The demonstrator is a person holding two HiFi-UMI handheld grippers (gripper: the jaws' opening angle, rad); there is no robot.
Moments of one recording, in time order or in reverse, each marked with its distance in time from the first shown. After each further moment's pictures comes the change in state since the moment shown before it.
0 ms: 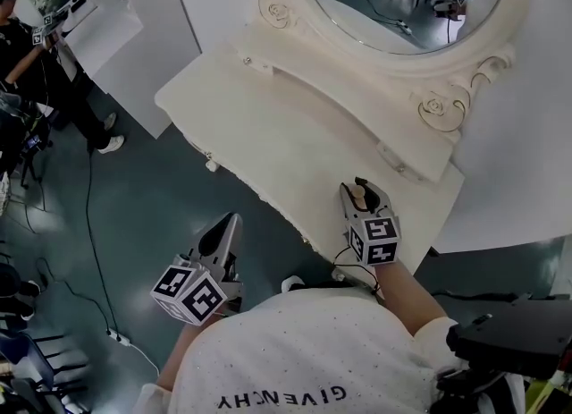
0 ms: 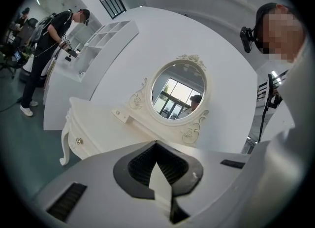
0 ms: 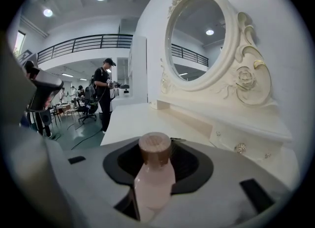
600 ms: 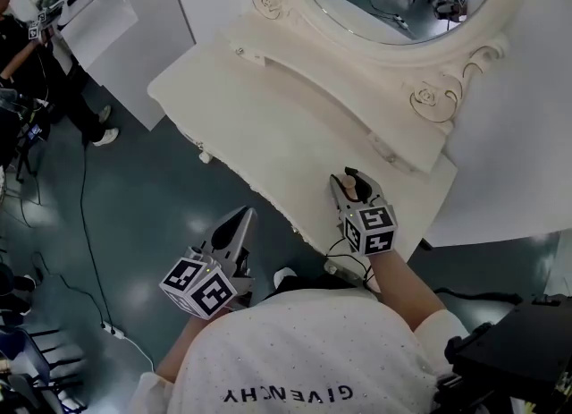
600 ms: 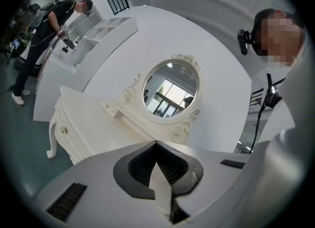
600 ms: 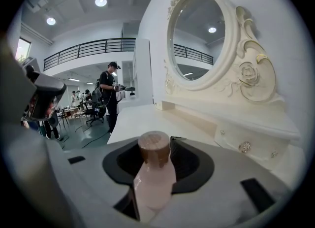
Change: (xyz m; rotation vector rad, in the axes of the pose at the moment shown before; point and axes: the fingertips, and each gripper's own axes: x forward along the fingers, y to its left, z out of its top) left arm 0.017 -0.041 -0.025 -0.043 -0.005 -0.089; right arm -0.001 0.002 -0.002 0.012 -0.012 0.089
